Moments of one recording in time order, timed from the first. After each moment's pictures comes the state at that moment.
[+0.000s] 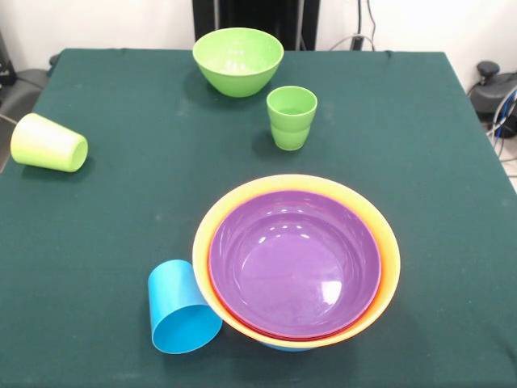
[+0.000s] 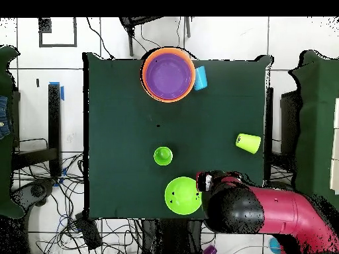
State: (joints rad) arm -1.05 -1.30 0.75 2.22 -0.31 0.65 1.65
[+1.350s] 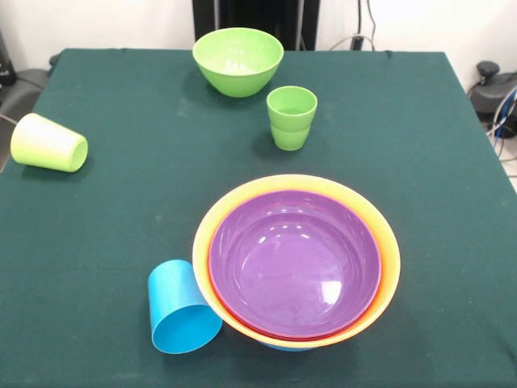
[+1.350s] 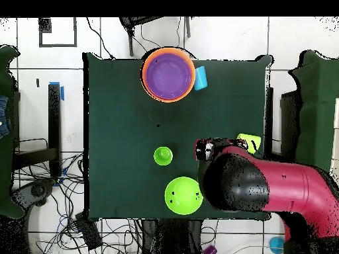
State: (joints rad) arm -0.98 -1.30 0.73 2.03 -0.27 0.67 1.65
